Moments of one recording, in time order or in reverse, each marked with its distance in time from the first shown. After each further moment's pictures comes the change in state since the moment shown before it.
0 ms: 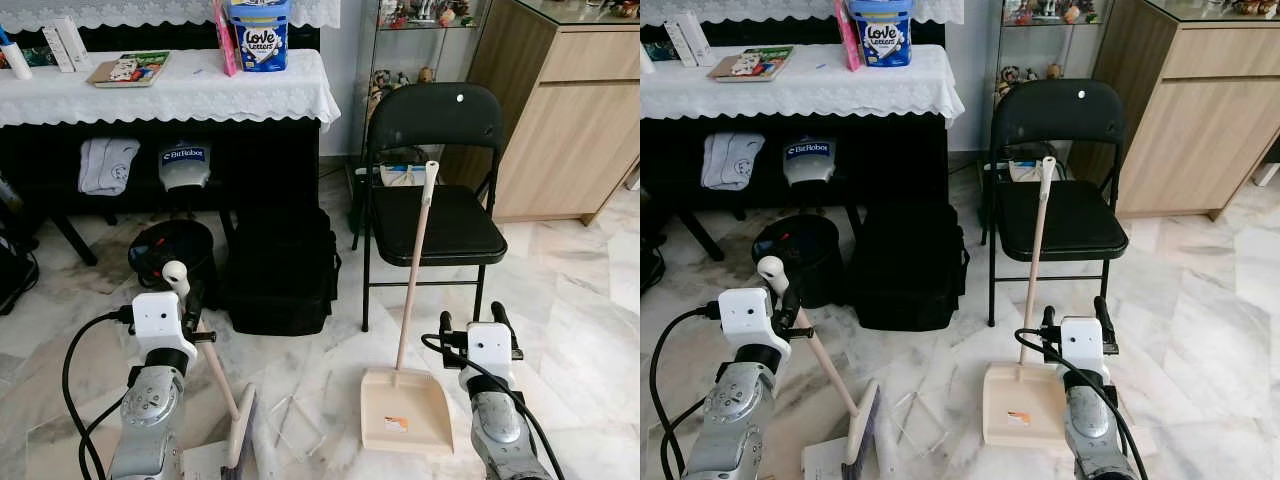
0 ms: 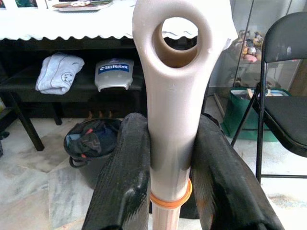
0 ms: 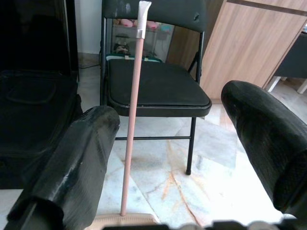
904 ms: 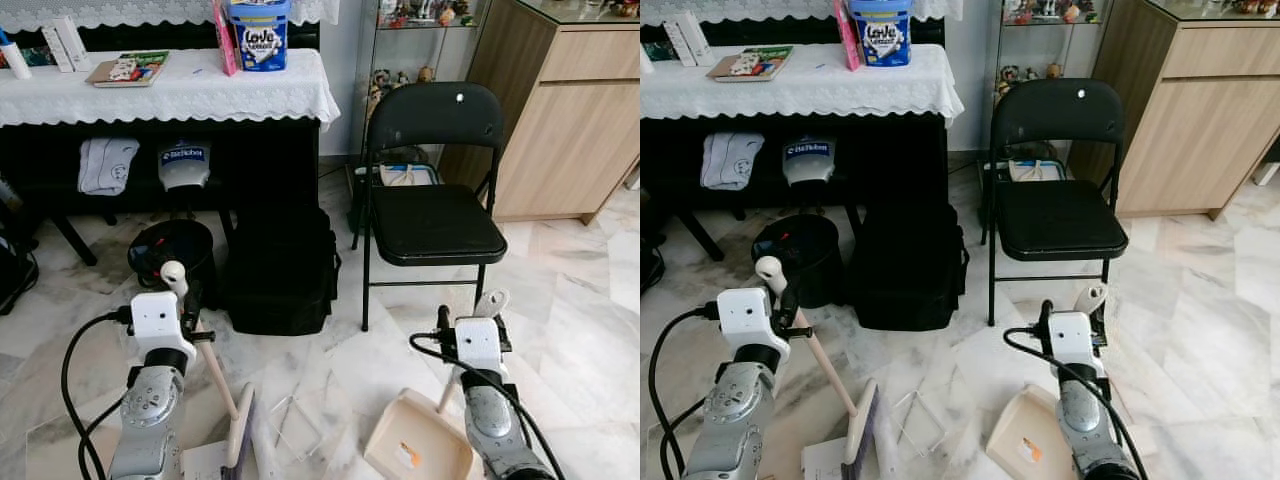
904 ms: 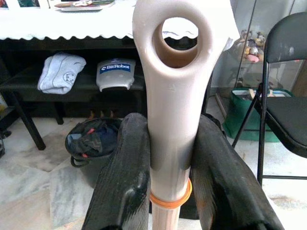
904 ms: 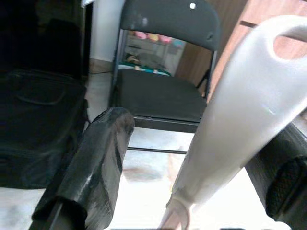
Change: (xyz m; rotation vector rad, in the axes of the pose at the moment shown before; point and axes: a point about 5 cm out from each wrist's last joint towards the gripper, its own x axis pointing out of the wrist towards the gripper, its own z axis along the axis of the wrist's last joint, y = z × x) left arm 0.000 0.000 0.000 -0.001 0.000 0.010; right arm 0.003 0.015 0.008 -0.077 -0.052 0.047
